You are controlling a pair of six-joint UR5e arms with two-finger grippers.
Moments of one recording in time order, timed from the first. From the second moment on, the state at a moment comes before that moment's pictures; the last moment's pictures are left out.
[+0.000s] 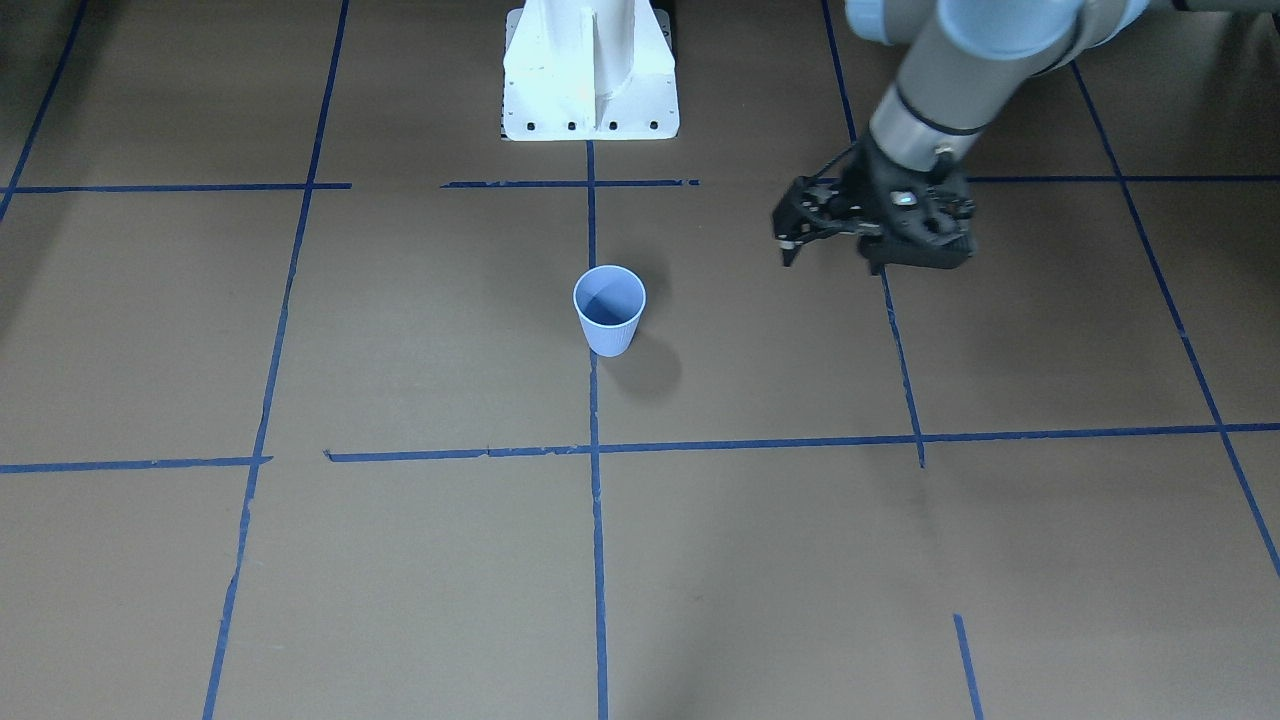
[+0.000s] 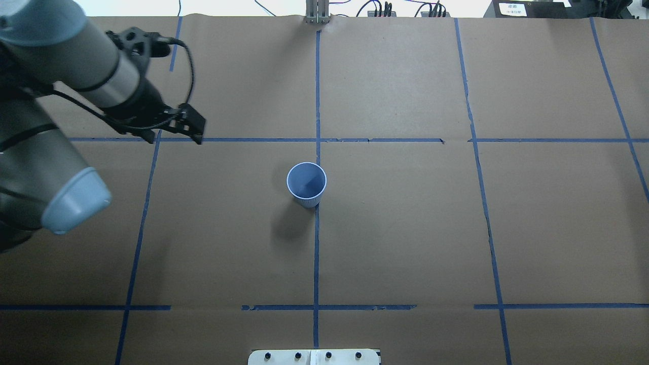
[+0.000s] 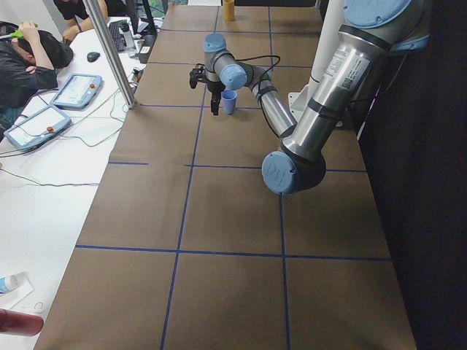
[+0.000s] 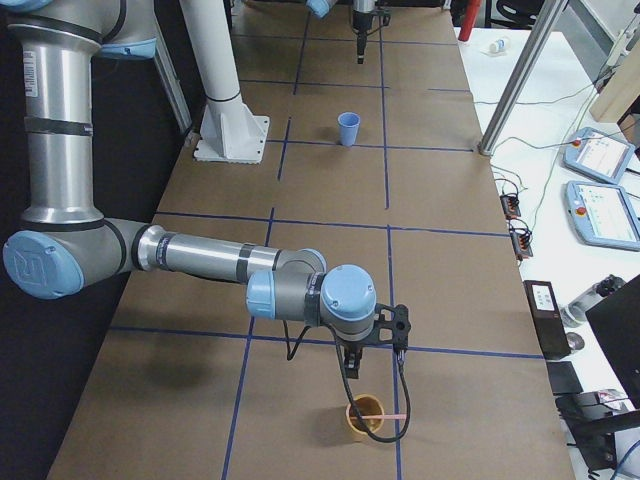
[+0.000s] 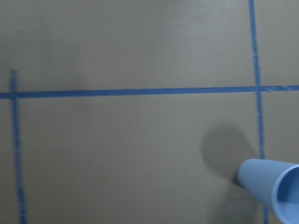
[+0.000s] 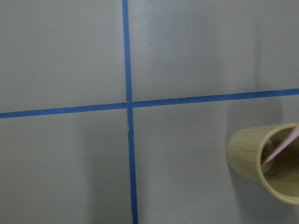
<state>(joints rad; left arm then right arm) -0.87 -2.03 -1.97 -1.45 -2.17 -0.89 1.73 -1.63 1.52 -1.44 2.41 -0.02</state>
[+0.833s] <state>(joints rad) -1.03 -1.82 -2.05 -1.43 -2.17 -0.58 1.76 -1.48 1.15 -1.07 2.32 -0.04</state>
